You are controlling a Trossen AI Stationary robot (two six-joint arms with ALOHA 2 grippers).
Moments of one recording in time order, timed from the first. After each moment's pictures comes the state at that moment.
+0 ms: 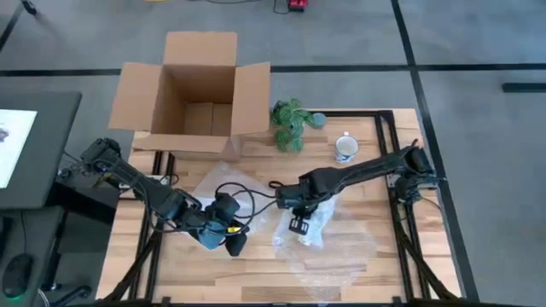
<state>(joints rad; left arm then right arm) -0.57 1.42 1.27 -0.68 -0.43 -1.26 0.18 1.86 1.60 -1.05 -0.07 0.52</state>
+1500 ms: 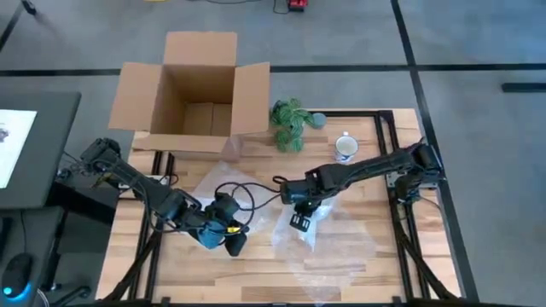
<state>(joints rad) -0.57 1.42 1.27 -0.68 -0.43 -1.26 0.16 1.80 1.55 -1.00 -0.07 0.57</state>
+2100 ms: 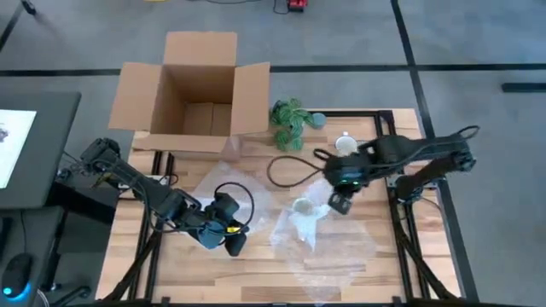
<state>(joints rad) -0.57 1.42 1.27 -0.68 -0.43 -1.26 0.23 1.45 1.63 -1.45 0.03 0.76</state>
